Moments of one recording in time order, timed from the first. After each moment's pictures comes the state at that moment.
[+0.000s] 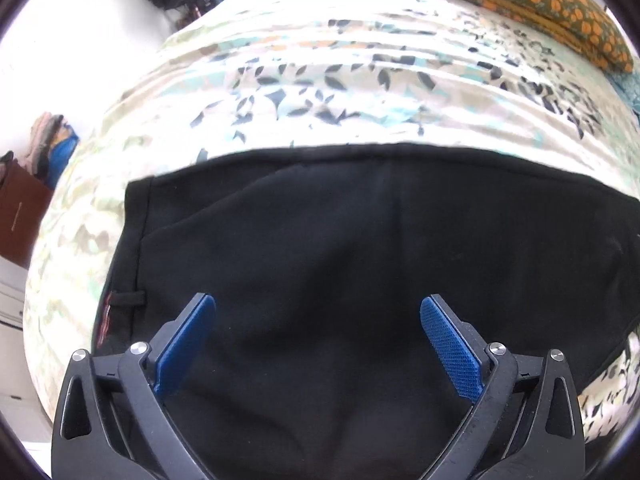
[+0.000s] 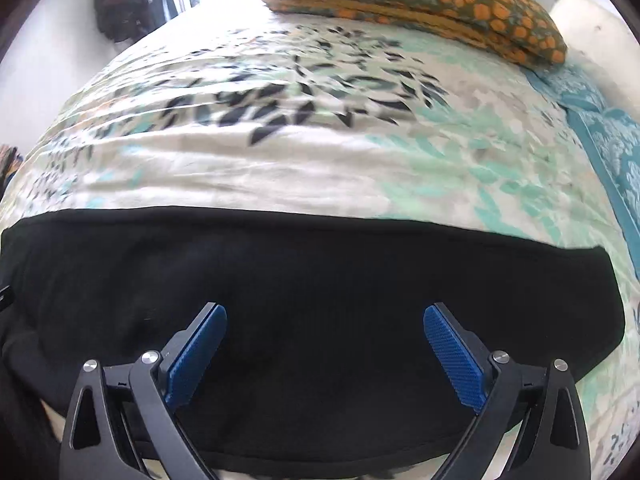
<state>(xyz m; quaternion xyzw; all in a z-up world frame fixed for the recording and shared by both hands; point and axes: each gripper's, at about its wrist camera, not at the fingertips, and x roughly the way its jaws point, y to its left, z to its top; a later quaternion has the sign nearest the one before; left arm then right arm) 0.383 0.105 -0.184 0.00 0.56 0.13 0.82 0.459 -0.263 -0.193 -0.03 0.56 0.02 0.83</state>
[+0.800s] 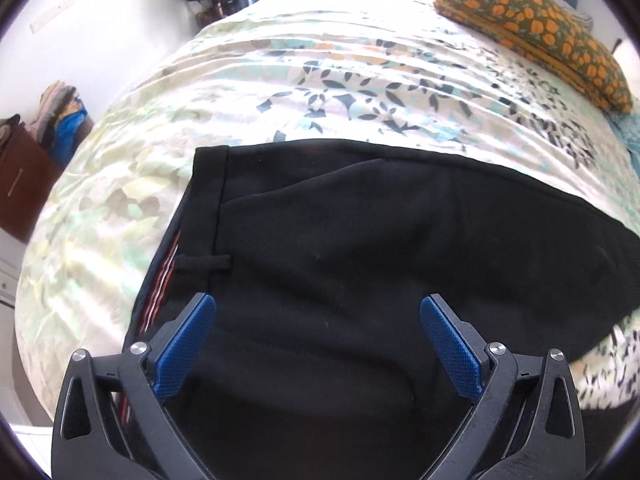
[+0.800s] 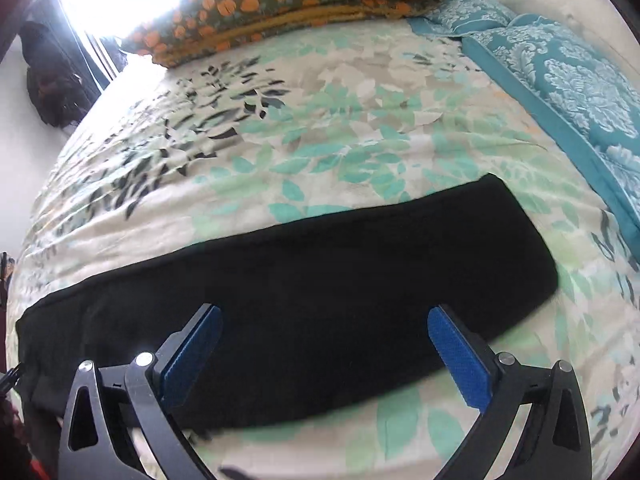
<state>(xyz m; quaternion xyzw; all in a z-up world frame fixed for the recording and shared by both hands) 0.320 0.162 -0.143 -0.05 0.52 0.11 0.85 0.411 -0.437 -0.128 0.10 0.53 -0.05 0.84</state>
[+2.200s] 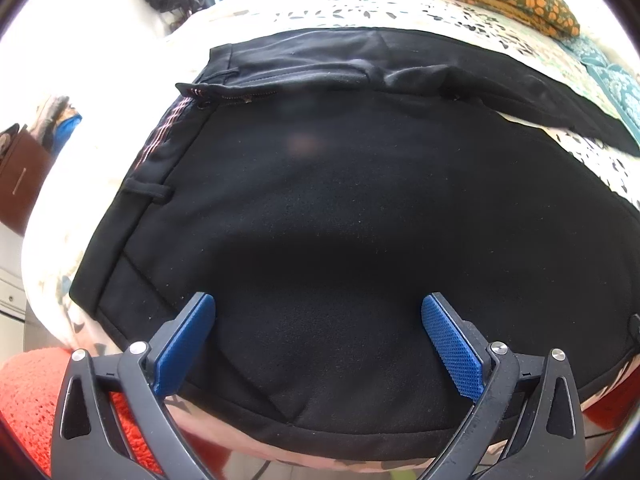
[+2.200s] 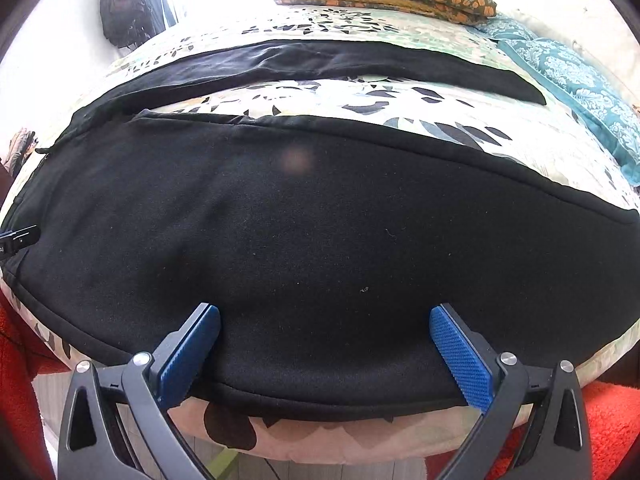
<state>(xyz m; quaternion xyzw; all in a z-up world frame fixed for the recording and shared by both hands) 0.146 0.116 -0.186 0.01 0.53 0.08 0.84 0.085 -0.228 -0.176 0.00 0.53 0.00 0.85</state>
